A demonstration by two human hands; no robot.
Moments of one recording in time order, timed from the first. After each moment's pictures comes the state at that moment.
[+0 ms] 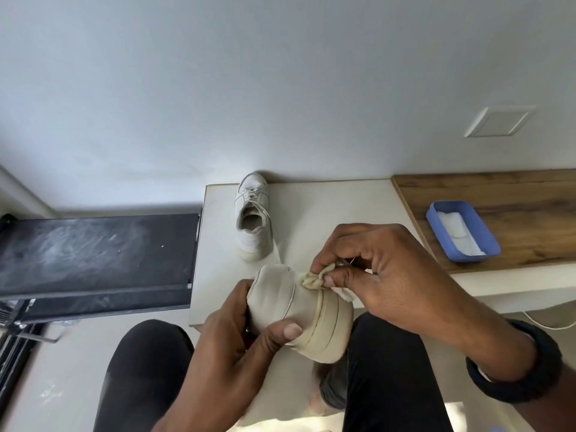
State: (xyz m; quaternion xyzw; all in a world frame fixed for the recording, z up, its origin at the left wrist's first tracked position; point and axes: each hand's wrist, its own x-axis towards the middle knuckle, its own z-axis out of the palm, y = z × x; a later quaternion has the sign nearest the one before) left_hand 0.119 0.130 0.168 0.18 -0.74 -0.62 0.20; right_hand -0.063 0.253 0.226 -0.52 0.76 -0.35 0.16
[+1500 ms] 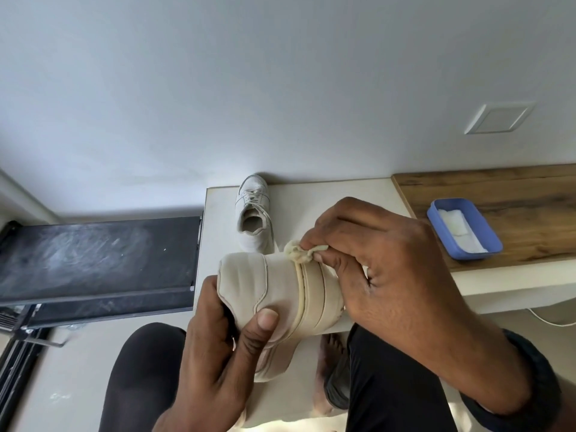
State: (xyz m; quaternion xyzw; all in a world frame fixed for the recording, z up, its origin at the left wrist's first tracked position) left_hand 0.117 0.131 0.166 0.15 -0.74 -0.54 0.37; right_hand -0.038 0.247 0.243 -0.55 0.76 -0.33 -0.09
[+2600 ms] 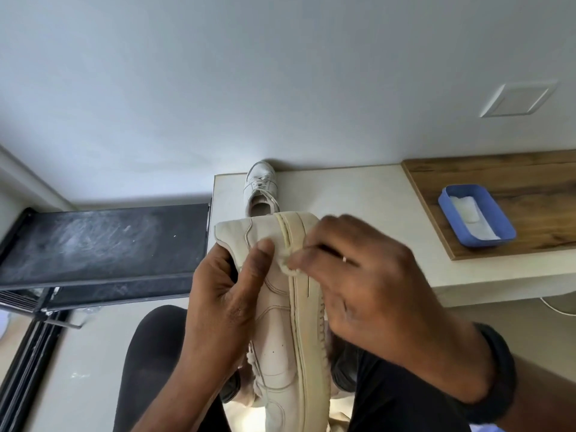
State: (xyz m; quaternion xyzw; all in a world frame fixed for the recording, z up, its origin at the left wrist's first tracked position) left_hand 0.098 0.117 0.176 0.24 -0.63 -0.68 0.29; right_hand -0.022 0.245 0.212 -0.63 0.72 -0.26 -0.13
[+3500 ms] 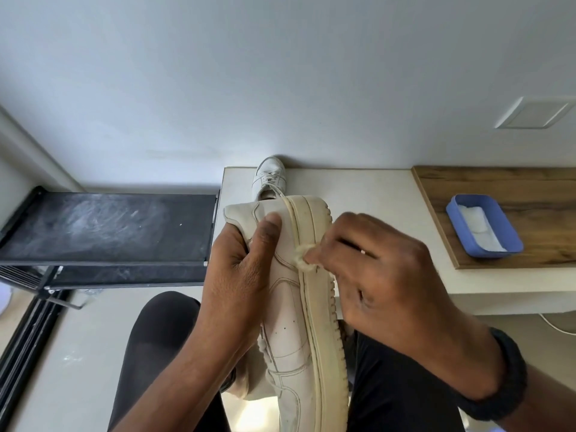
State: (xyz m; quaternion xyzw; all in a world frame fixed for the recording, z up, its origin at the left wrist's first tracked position) left_hand 0.085 0.115 0.181 0.30 -0.57 -0.71 0.29; right_hand -0.027 0.245 0.210 -0.63 0.72 -0.28 -0.13
